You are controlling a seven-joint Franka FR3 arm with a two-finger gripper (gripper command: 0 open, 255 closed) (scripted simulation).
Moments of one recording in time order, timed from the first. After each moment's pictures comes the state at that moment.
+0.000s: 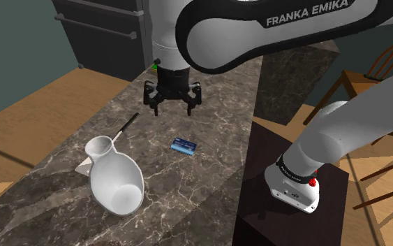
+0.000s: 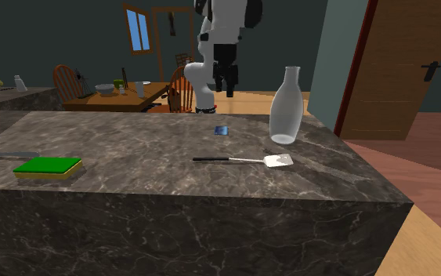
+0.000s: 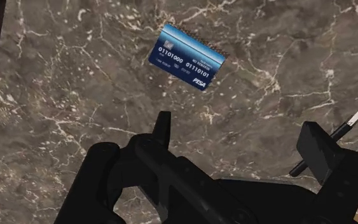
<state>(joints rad) -0.16 -0.35 0.69 -2.23 0.22 1.96 1.21</state>
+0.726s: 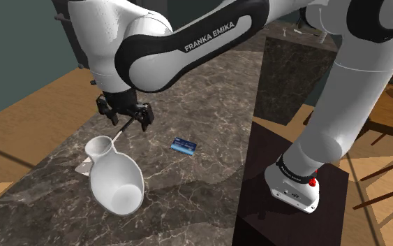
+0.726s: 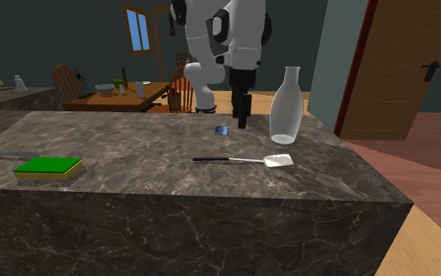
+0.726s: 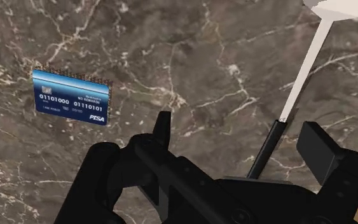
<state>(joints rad) -0.15 0.27 0.85 -1.86 -0.27 2.01 1.89</state>
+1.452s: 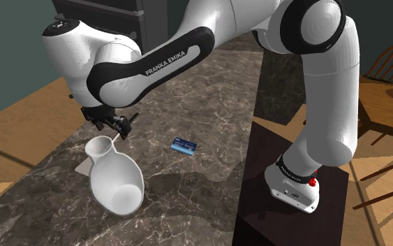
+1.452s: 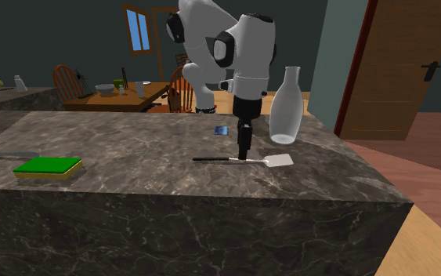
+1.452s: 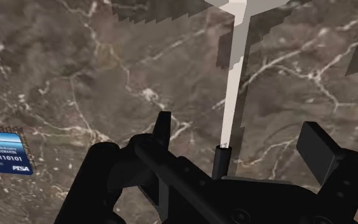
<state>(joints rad) 0.05 0.58 0.71 -1.58 -0.47 1.98 2.14</state>
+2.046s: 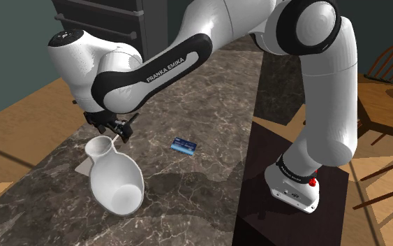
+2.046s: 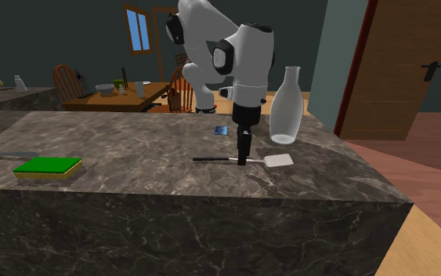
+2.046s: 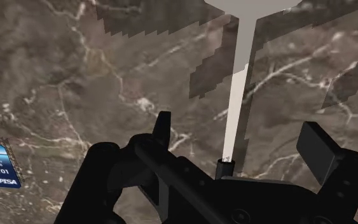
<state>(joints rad) 0.05 0.60 0.70 -1.60 -0.49 2.01 2.15</state>
